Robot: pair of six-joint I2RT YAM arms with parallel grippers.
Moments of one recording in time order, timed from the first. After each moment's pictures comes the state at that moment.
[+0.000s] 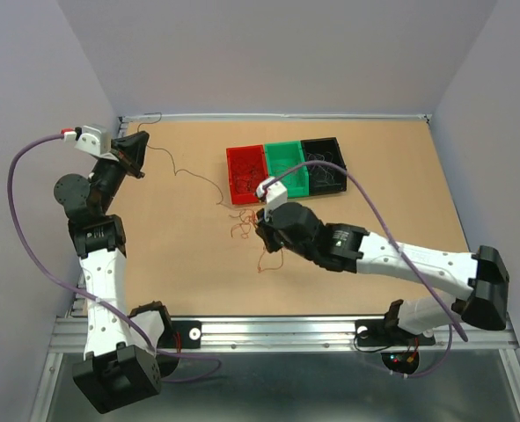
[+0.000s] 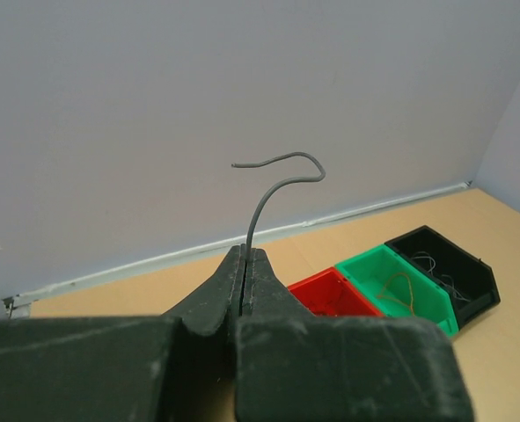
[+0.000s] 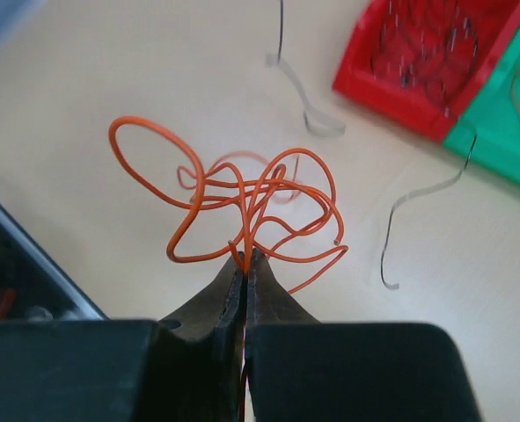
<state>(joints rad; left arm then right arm) 0.30 0.90 0.87 0.39 0.68 -0.26 1.16 1.37 1.07 -0.27 0.37 0.32</state>
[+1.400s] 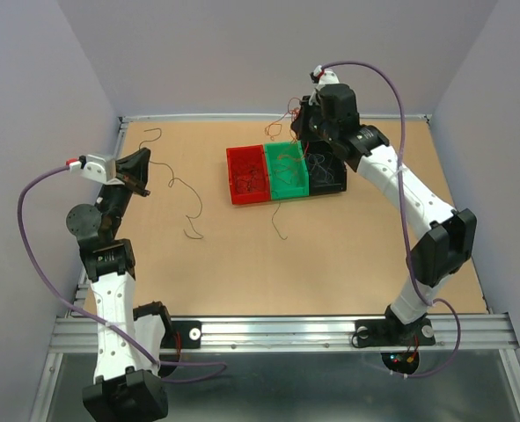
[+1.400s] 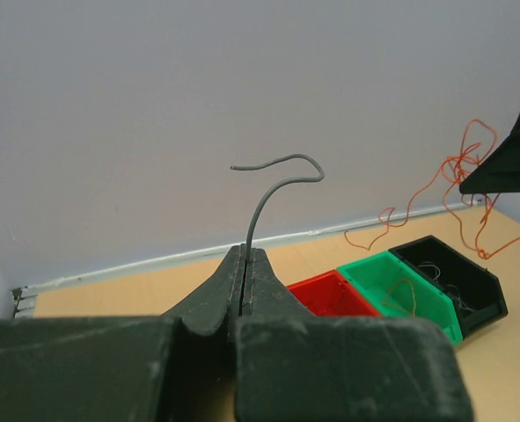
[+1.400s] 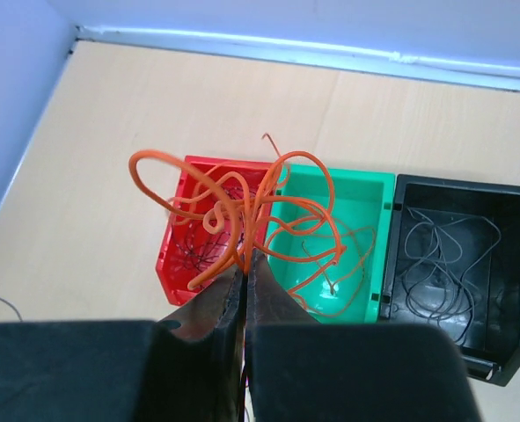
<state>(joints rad) 0.28 0.72 0.66 0.48 0.59 -0.28 0.50 1.75 1.75 -0.39 0.03 0.31</state>
